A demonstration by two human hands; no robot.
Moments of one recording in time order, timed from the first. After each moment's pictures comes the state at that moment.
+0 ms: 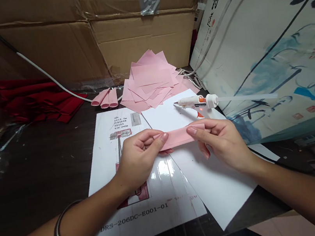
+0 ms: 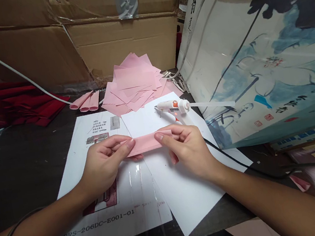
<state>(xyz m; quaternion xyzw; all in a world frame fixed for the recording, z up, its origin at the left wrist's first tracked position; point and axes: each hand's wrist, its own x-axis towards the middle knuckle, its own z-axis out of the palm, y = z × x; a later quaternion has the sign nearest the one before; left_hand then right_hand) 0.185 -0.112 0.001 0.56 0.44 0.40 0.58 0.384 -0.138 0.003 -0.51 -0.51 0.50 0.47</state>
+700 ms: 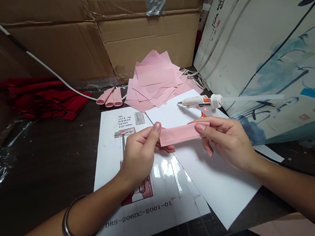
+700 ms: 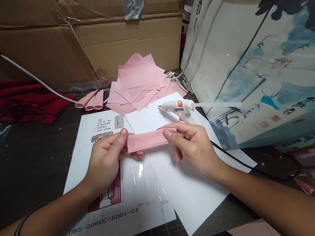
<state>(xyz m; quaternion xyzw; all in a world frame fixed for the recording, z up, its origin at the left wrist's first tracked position) 0.181 -0.109 0.000 0.58 0.42 0.41 0.57 0.387 -0.137 -0.004 -0.50 -0.50 0.50 0.50</state>
